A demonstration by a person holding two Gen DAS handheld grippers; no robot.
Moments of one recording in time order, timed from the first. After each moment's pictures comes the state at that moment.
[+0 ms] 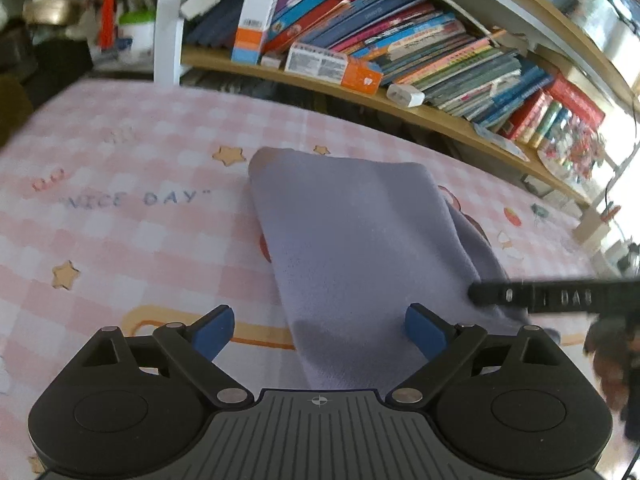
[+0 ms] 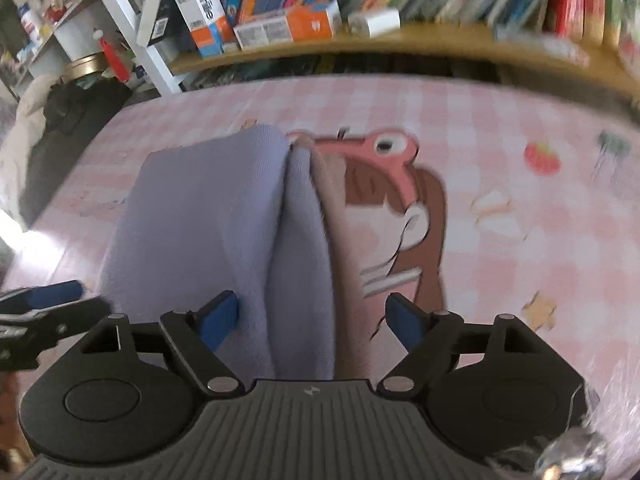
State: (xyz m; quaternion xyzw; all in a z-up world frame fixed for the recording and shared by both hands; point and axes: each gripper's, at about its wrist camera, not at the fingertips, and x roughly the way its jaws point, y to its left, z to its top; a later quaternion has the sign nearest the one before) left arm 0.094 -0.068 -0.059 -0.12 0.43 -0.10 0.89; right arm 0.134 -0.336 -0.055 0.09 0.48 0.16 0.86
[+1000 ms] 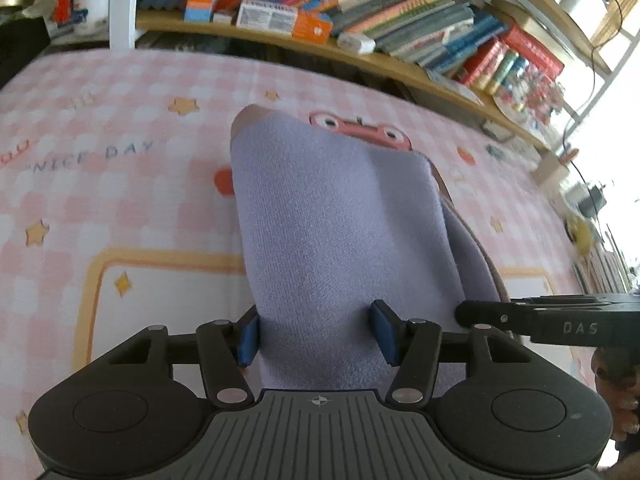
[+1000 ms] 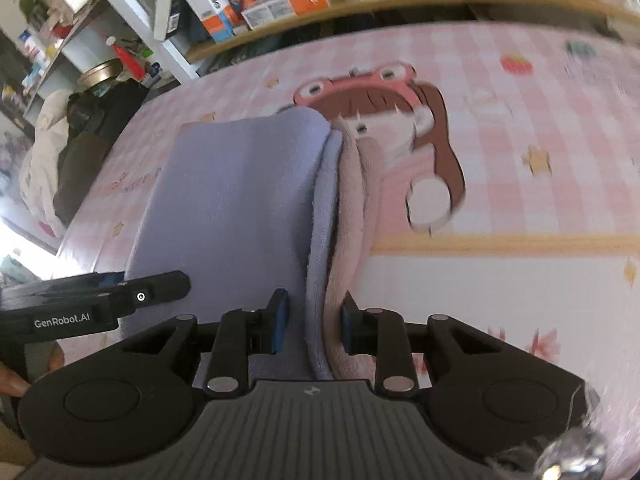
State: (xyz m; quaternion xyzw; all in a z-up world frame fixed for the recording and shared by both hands) left arm 0.058 -0.072 -0.058 -0.09 0.48 -0.18 0.85; right arm 0.040 -0.336 -0.042 0.16 0.50 0.15 0.84
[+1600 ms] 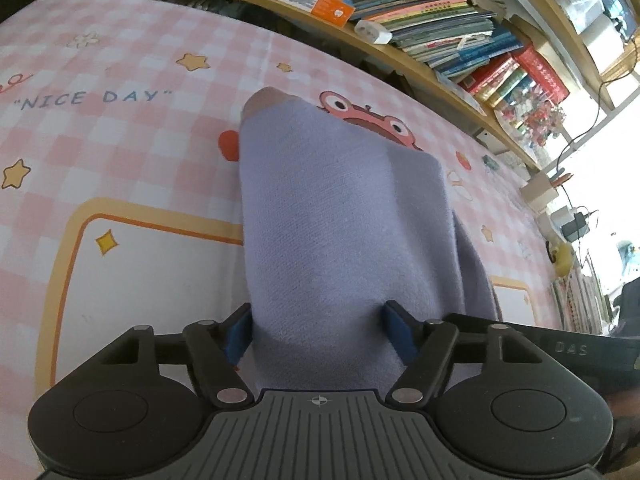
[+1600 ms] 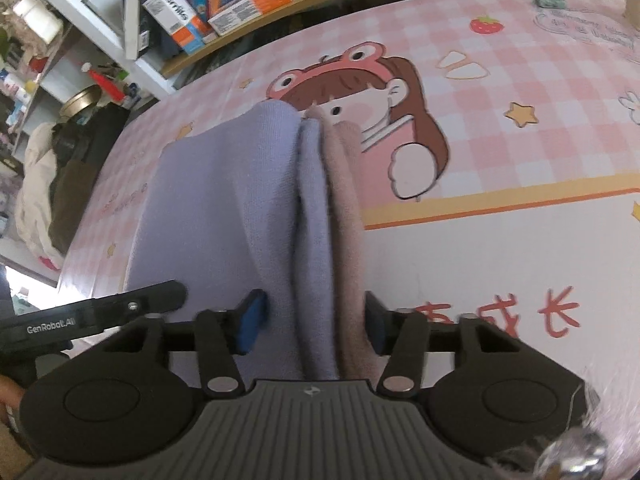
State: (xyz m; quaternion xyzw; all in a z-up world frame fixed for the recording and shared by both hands) left arm 0.067 -0.062 -0.073 -0.15 0.49 -0.19 0.84; right arm 0.037 -0.336 -0.055 0.20 0.50 0.12 0.83
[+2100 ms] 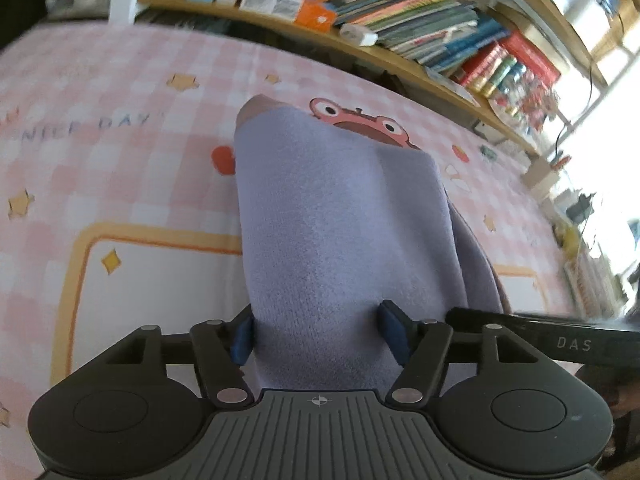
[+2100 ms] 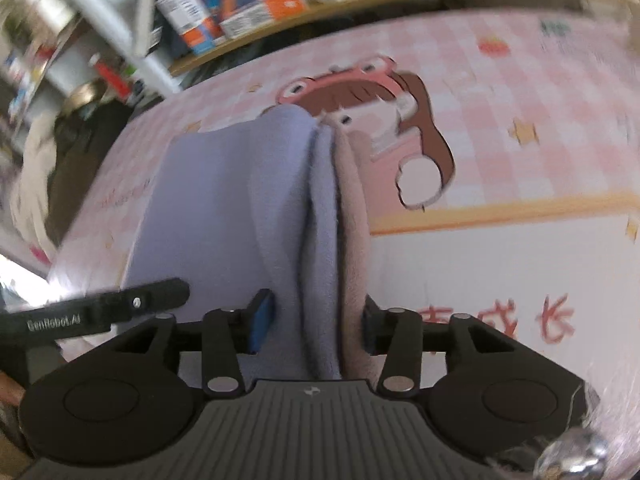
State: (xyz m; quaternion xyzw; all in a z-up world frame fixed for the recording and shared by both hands) left arm 0.066 -0.057 -0.073 -0.14 0.49 -0.20 0.84; right arm 0.032 -0.333 -0.056 0.19 0.49 0.12 0.84
